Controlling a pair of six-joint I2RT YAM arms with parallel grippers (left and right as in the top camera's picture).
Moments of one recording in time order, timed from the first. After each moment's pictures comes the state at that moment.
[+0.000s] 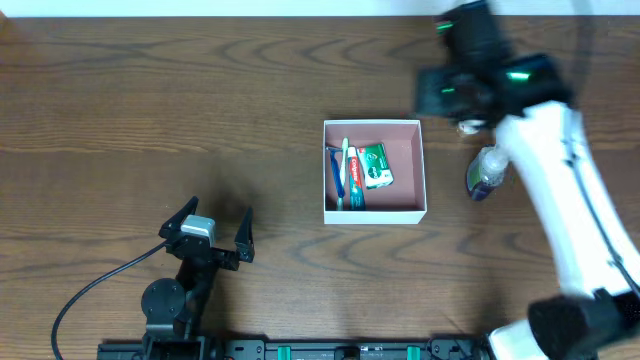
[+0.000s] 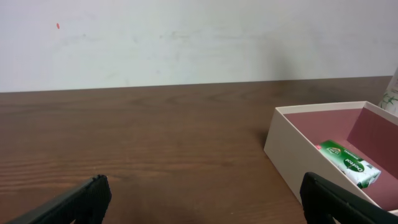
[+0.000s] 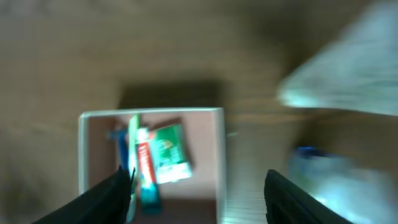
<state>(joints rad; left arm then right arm) -0.03 0.01 0.02 -0.10 0.21 -0.05 0.27 1.67 1.81 -1.17 0.07 0.39</state>
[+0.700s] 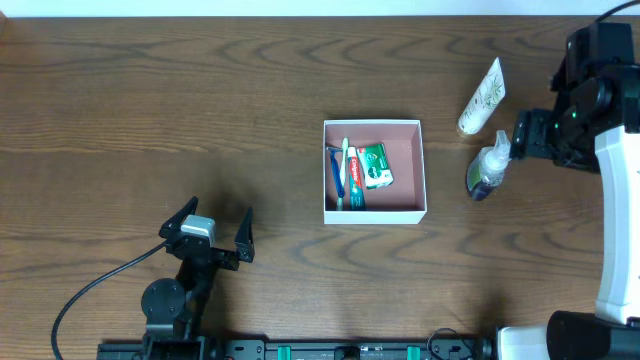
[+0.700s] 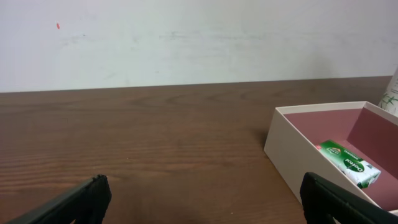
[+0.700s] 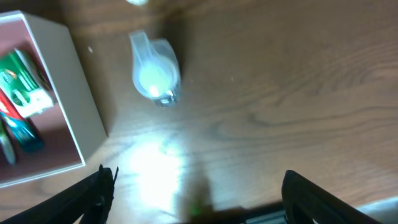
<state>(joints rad) -0.03 0.01 0.02 -0.10 0.21 -0.05 -0.06 1.58 1.80 -1.59 0.14 0.18</state>
